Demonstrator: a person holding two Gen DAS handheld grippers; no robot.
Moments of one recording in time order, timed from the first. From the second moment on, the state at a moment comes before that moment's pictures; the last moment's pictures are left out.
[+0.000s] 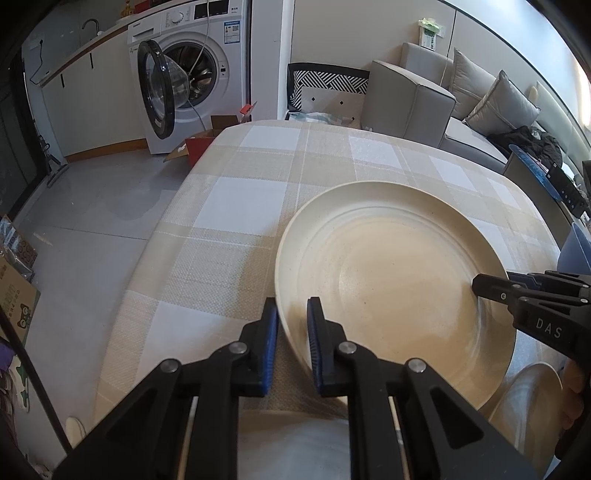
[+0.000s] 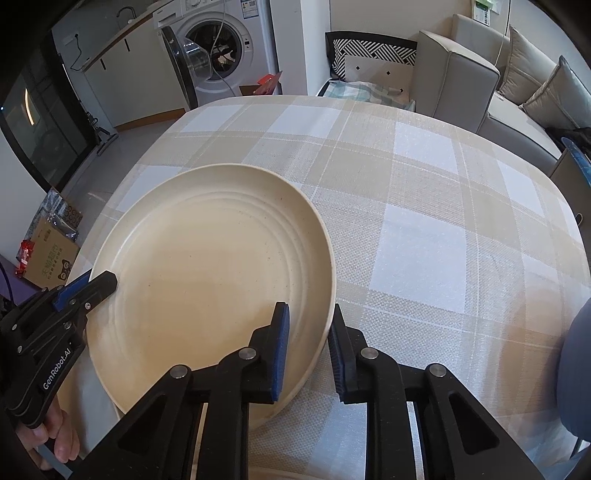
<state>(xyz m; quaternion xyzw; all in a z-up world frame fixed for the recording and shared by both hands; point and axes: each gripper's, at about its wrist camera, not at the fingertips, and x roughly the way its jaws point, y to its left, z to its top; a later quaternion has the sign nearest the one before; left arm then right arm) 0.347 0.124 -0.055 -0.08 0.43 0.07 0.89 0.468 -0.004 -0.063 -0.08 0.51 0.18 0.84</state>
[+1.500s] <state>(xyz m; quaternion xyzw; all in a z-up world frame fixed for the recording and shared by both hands) 0.265 0.108 0.033 -0.06 0.35 0.08 0.93 0.381 -0.019 0.026 -0.06 0.43 0.20 0.88</state>
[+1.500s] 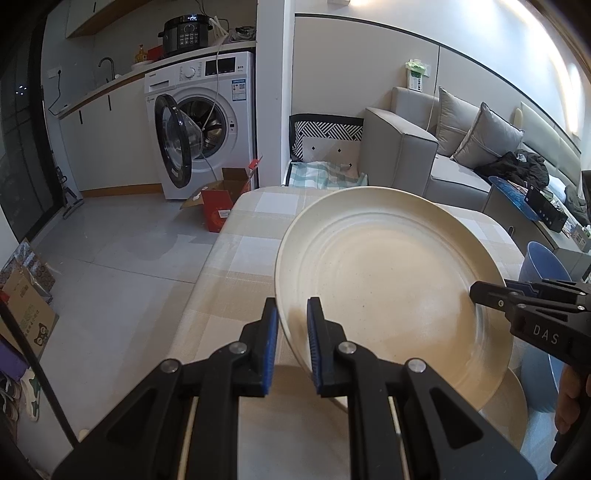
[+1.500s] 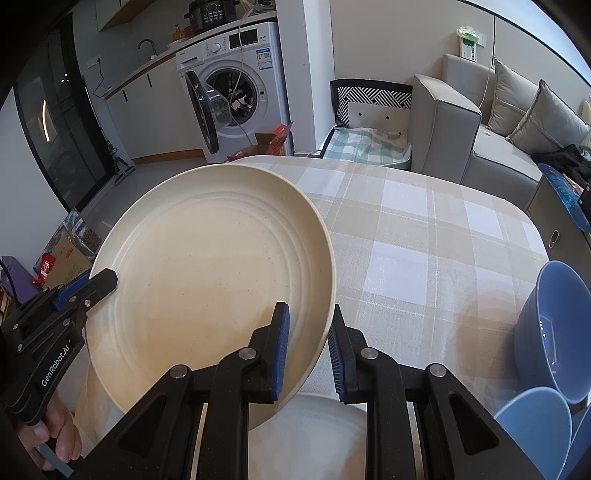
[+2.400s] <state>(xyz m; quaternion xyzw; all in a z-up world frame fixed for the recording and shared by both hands) 0.187 0.089 0.025 -0.05 0.36 0.09 0.93 0.287 -0.034 0.019 -0.07 0.42 0.20 0.88</state>
